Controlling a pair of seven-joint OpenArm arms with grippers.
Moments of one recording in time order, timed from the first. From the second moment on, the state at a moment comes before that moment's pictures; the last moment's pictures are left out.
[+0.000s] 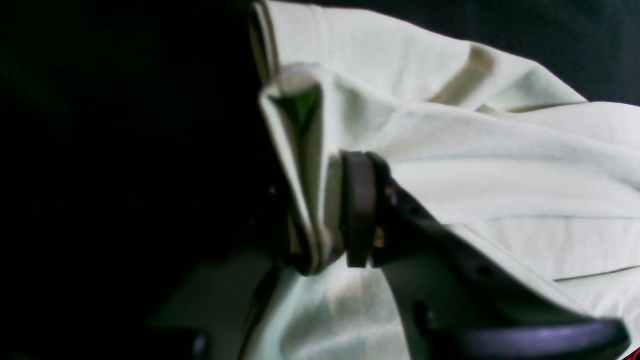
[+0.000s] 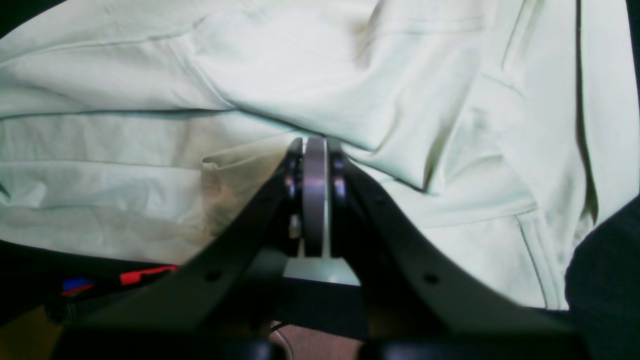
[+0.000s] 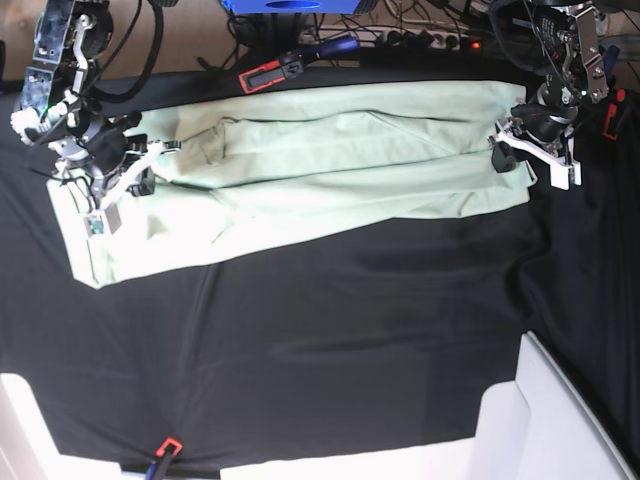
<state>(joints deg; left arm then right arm) 17.7 -16.2 -22.6 68.3 -30.4 -24.4 25.3 -17.5 -0.6 17.6 102.8 12.0 25.2 -53.5</state>
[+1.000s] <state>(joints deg) 25.4 -9.8 -14.7 95.9 -28.2 -24.4 36.9 -18.3 -1.0 17.6 102.8 12.0 25.2 -53.7</state>
